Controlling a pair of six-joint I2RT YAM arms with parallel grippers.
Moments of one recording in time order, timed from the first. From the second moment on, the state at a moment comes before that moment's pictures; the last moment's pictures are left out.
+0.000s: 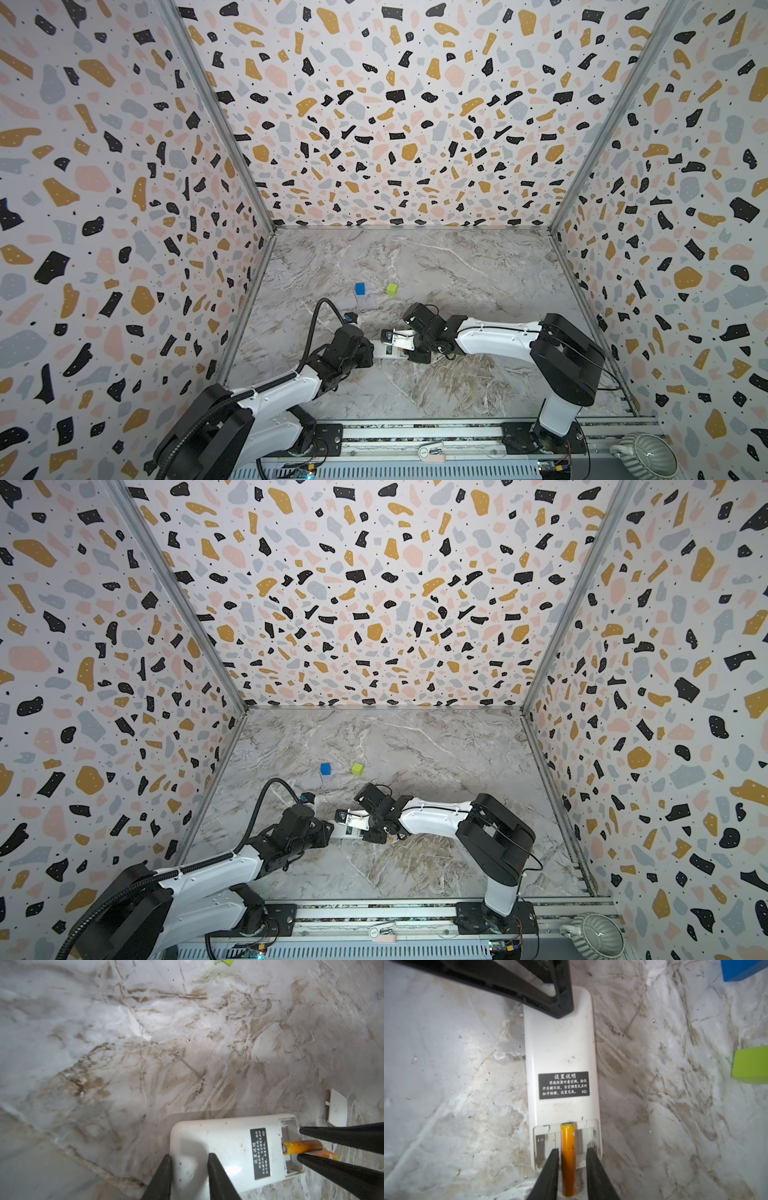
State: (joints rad) left arm -0.61 1.13 0.28 0.02 -0.02 -0.61; right arm 0.99 1.76 1.03 -0.29 -0.10 -0.54
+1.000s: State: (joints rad) left arm -0.61 1.13 0.28 0.03 -0.02 -0.61; right arm 0.99 1.76 1.03 -0.33 -0.11 -0.83
